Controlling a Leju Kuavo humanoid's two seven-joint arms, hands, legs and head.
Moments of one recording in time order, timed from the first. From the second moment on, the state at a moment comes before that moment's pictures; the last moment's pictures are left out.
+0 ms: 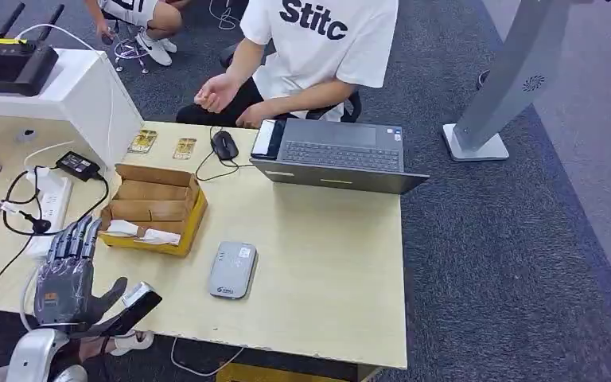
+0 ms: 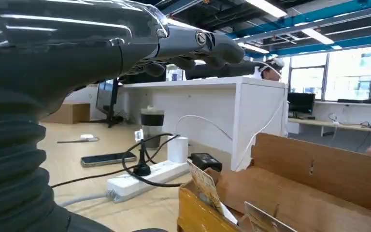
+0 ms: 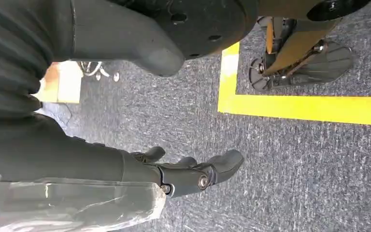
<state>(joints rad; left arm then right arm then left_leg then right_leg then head) 0.10 0.21 -0.01 -1.36 -1.17 0.33 -0.14 -0.07 0.08 0.89 -0.12 -0.78 -0.36 -0.05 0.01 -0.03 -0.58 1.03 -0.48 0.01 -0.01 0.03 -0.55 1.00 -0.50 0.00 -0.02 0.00</state>
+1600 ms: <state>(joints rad) -0.08 0.26 -0.02 -1.16 -1.15 0.26 -0.19 -0.07 0.07 0.97 -0.12 -0.76 -0.34 -0.03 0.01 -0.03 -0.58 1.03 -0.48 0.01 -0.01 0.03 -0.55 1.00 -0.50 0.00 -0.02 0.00</state>
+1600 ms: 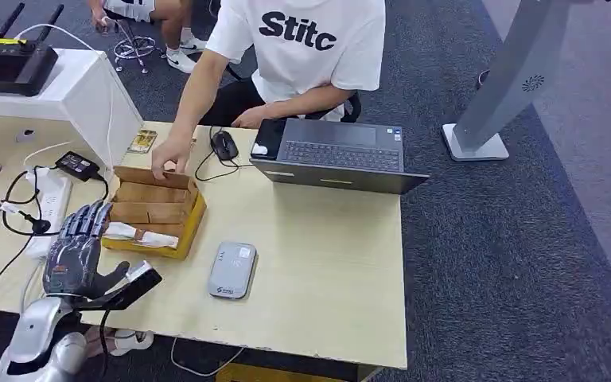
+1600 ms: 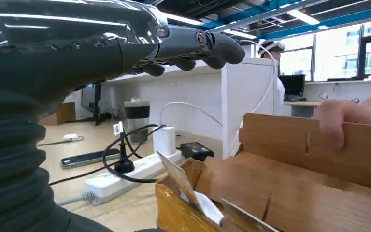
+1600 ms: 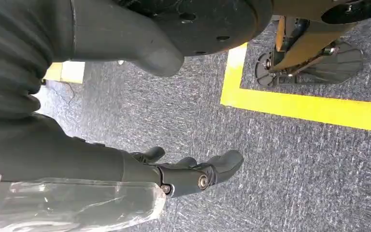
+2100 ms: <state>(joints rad) -0.12 0.23 -0.06 -1.09 -1.17 0.27 -0.18 -0.07 0.07 0.98 -0.12 -0.75 -0.34 -0.03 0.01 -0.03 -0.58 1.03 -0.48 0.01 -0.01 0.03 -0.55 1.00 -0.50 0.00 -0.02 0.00</state>
